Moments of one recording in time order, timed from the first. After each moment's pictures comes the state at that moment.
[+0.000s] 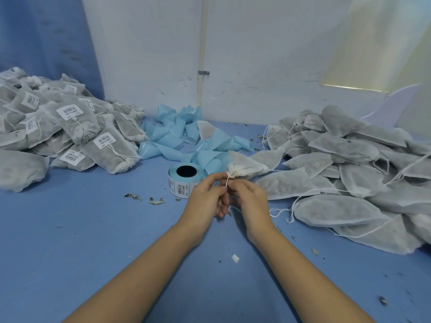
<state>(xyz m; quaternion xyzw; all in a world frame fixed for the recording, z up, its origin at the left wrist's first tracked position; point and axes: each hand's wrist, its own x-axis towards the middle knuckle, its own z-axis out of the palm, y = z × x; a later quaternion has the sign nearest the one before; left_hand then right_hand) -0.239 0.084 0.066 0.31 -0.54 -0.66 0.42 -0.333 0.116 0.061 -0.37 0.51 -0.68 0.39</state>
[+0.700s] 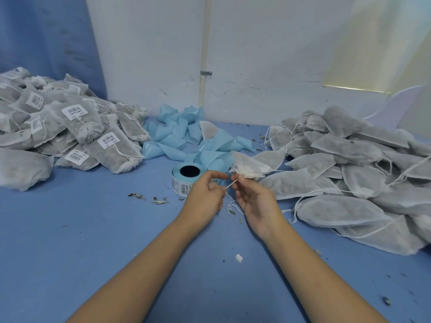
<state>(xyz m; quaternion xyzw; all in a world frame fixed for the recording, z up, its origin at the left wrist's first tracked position) -0.233 0.065 0.055 0.35 -0.65 -0.53 0.42 -0.346 0.111 0.067 -0.22 0.43 -0.71 0.51</state>
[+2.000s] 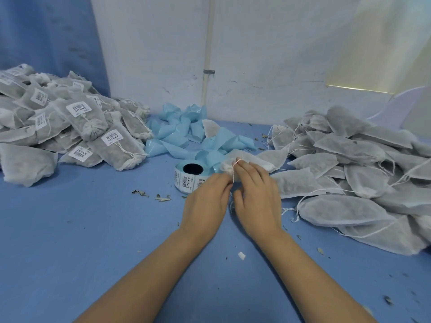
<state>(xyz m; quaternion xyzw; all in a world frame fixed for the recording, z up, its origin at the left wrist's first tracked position) -0.226 0.084 0.052 0.38 -0.81 -0.13 0.42 -0.338 0.122 0.059 -0.63 0.66 -0.34 -0.20</state>
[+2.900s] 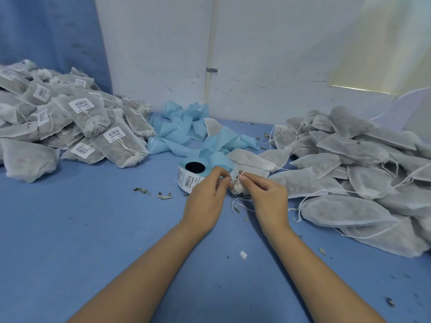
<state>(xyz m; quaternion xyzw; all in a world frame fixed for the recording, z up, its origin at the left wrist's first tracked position) -0.227 0.072 0.049 0.38 -0.75 -0.35 0.42 -0.349 0.114 0.055 -0.41 0.59 -0.66 0.22</state>
